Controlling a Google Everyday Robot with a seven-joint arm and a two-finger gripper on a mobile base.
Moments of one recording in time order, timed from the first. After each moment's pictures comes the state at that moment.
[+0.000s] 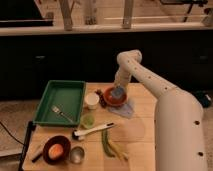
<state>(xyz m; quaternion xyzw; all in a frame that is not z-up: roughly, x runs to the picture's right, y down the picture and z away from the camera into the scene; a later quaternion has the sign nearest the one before) 0.104 0.003 0.918 -0.23 -0.20 -0.43 0.85</state>
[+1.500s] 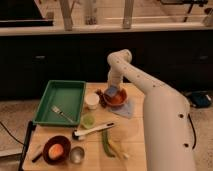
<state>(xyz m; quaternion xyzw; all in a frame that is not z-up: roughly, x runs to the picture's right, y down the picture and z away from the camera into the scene) 0.061 -0.005 0.941 -0.21 -0.19 -0.49 0.83</state>
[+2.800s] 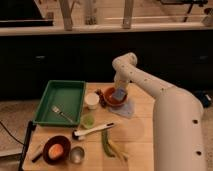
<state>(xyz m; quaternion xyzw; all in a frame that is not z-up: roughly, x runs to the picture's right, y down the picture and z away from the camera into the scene) 0.100 0.006 0.937 -0.23 -0.15 -0.49 0.83</state>
